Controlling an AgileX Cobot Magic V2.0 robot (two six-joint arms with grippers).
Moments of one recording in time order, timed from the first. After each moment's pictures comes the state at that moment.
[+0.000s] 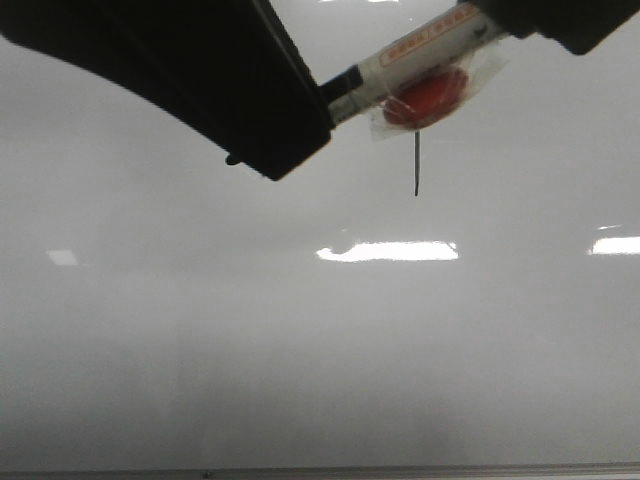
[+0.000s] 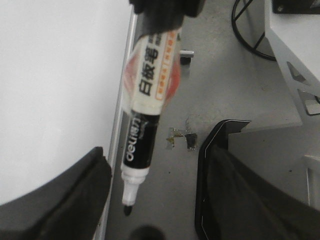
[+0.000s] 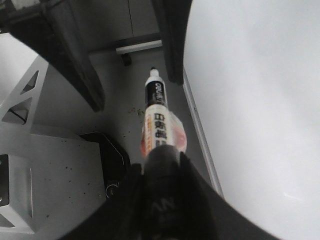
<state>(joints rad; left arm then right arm) -0.82 1.29 -1.09 -0.49 0.89 0.90 0.44 1.08 -1.02 0.64 1.07 -1.02</state>
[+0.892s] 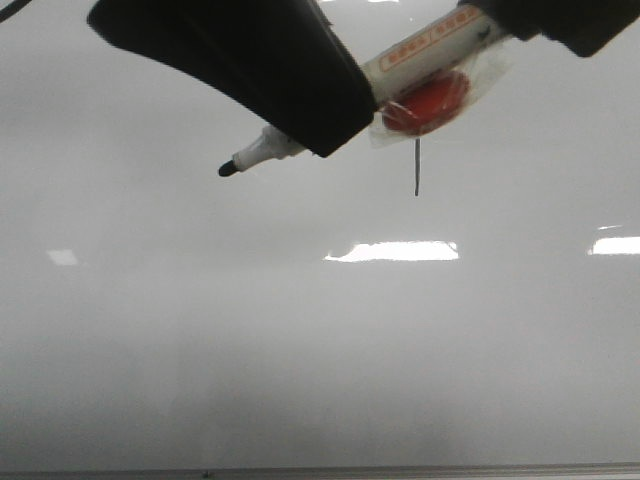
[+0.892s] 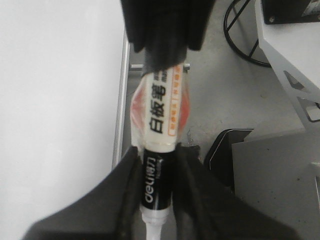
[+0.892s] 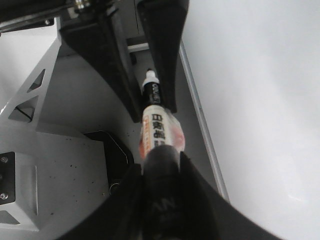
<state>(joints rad) -0.82 1.32 -1.09 -0.56 0.85 1.02 0.44 1.08 -1.02 0.65 1.08 -1.02</state>
